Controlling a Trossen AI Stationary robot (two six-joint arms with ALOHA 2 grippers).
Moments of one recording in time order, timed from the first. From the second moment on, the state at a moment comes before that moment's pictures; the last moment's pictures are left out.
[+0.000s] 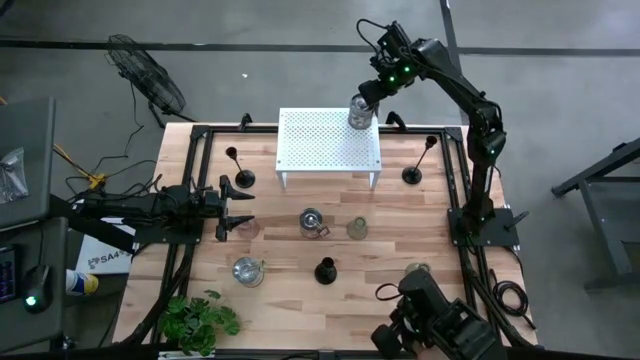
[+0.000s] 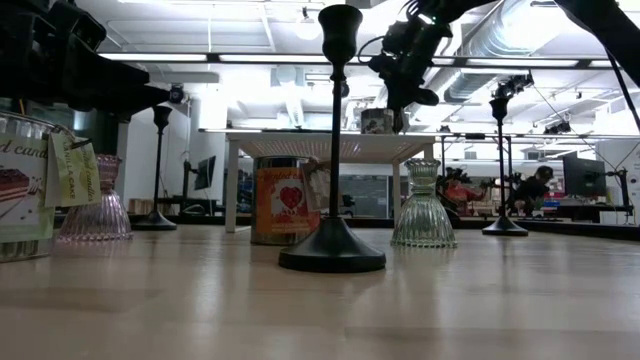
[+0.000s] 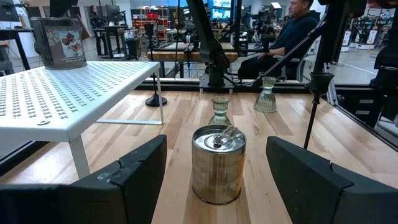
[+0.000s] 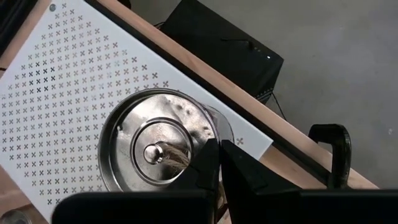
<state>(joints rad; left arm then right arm) -0.07 0.04 0.02 0.02 -0.14 -0.01 -0.89 1.97 2.15 -1.25 -0.23 0.13</state>
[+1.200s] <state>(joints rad) -0.07 0.04 0.02 0.02 -0.14 -0.01 -0.86 1.70 2.15 -1.46 -0.08 0.16</state>
